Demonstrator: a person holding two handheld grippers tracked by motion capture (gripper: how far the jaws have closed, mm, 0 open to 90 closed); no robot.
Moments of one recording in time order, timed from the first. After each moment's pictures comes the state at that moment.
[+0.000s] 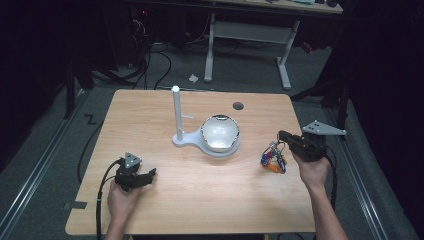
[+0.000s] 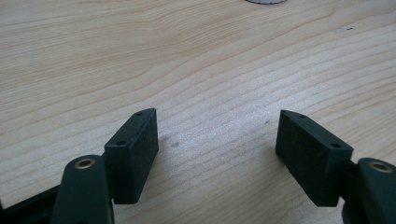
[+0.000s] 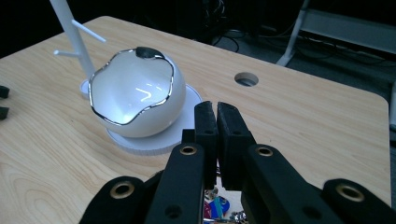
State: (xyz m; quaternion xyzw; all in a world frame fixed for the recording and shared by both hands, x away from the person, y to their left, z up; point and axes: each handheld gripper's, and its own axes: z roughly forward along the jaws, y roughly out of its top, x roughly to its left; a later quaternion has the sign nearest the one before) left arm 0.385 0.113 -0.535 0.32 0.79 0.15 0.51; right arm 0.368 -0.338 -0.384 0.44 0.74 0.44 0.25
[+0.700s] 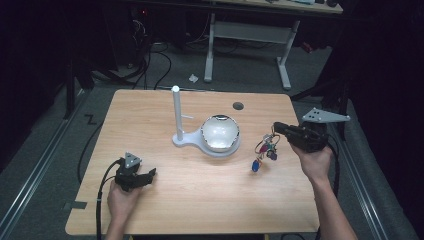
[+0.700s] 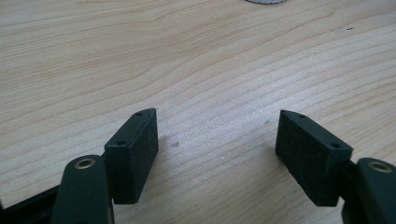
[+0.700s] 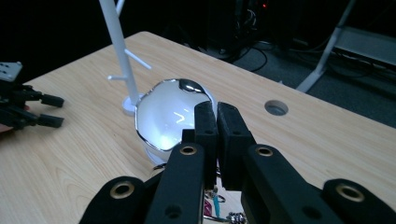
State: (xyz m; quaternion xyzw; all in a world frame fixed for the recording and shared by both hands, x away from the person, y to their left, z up) left arm 0.385 0.113 -0.535 0.31 0.79 0.15 0.51; right arm 0.371 -0.320 -0.339 0.39 0.76 0.46 0.22
